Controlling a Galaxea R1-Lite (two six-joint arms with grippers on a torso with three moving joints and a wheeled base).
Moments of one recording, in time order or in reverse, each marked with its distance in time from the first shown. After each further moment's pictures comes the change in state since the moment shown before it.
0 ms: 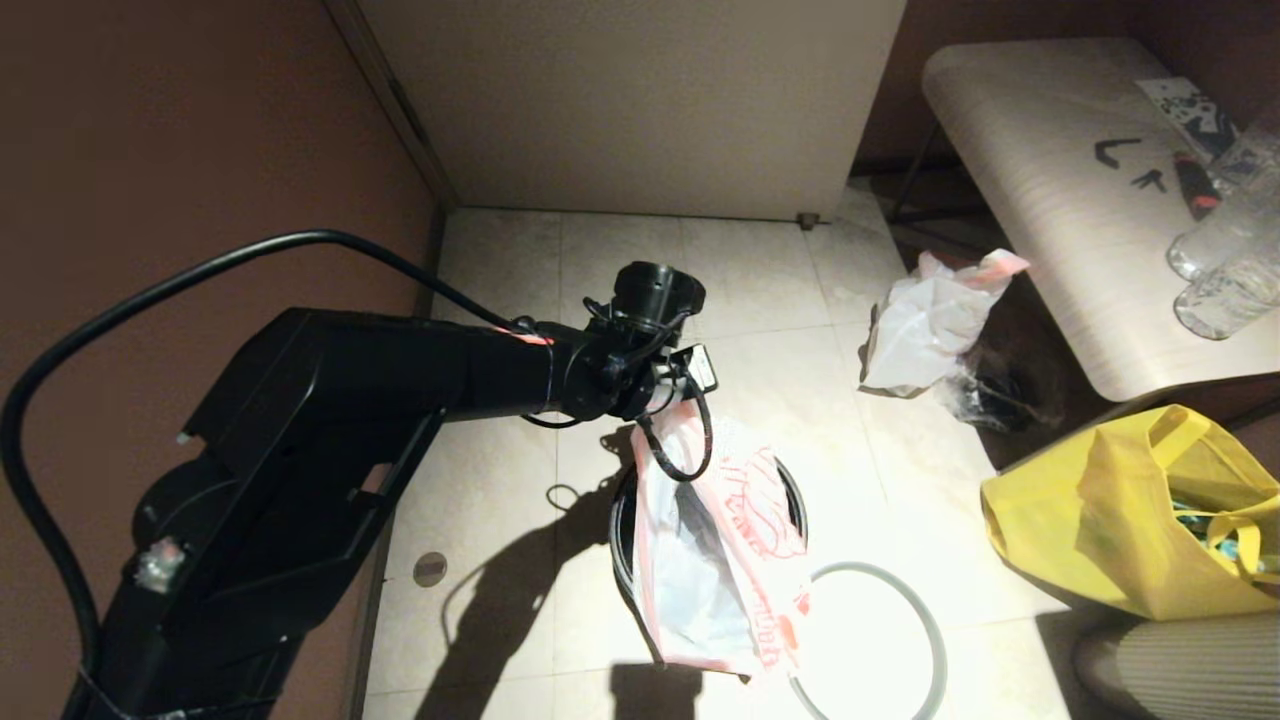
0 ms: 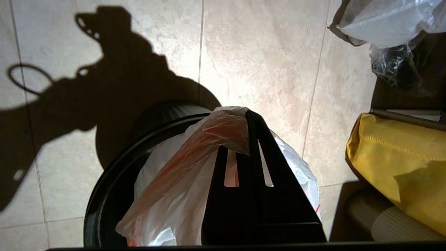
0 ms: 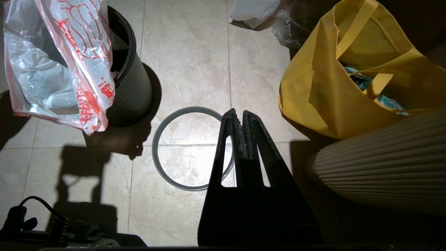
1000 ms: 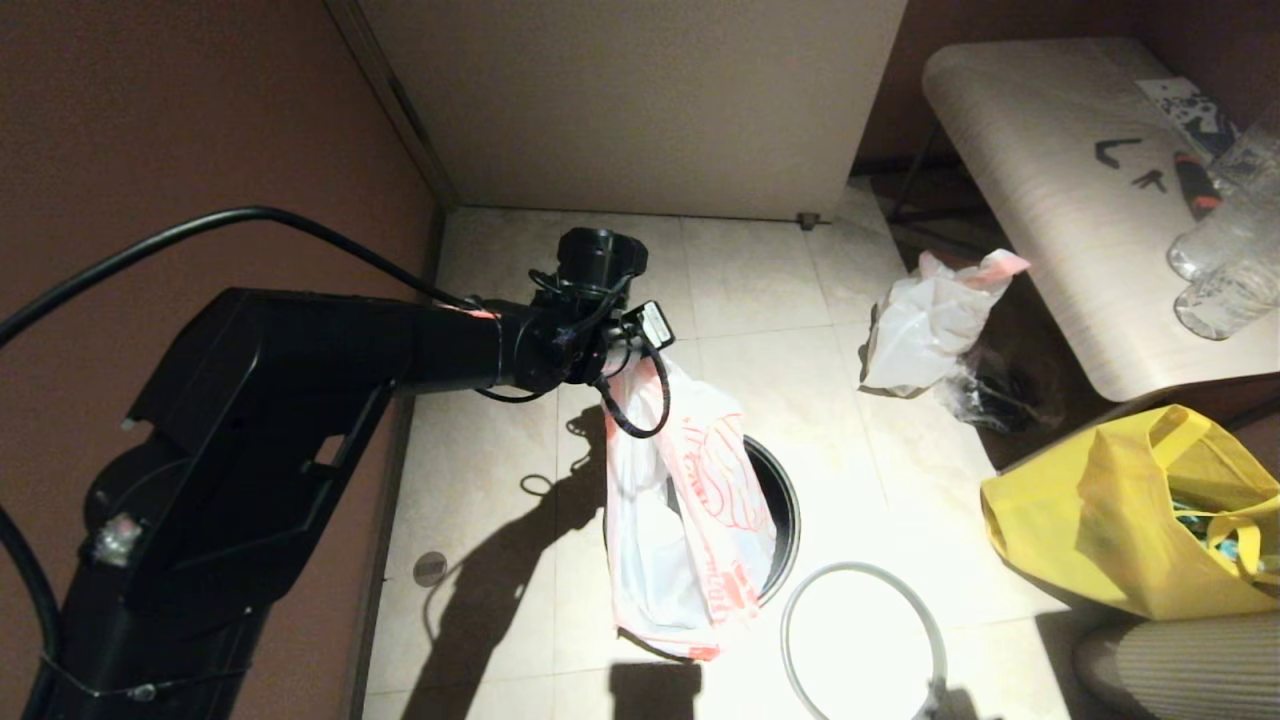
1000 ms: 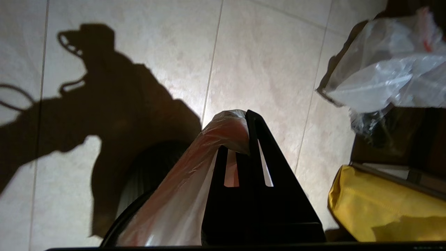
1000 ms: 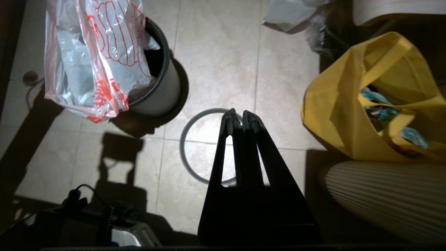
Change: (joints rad) left arm 0.095 -0.031 -0.003 -0.106 -0.010 -0.028; right arm 0.002 0.473 -0.457 0.122 0.125 -0.015
